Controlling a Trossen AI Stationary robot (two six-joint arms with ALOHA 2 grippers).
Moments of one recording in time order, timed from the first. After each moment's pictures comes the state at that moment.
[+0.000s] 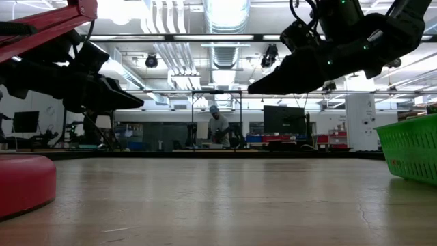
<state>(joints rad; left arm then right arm) 0.20 0.93 0.01 0.70 -0.03 0.26 -0.01 1.49 0.48 0.74 0.13 -0.13</state>
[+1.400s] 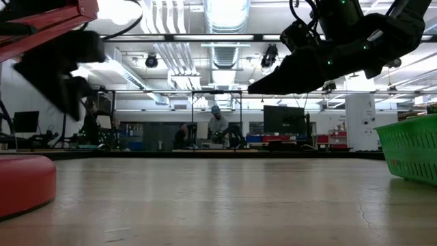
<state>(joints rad) -0.13 0.93 0.55 -0.69 0.03 -0.36 -0.01 1.49 0.48 0.74 0.13 -0.13</state>
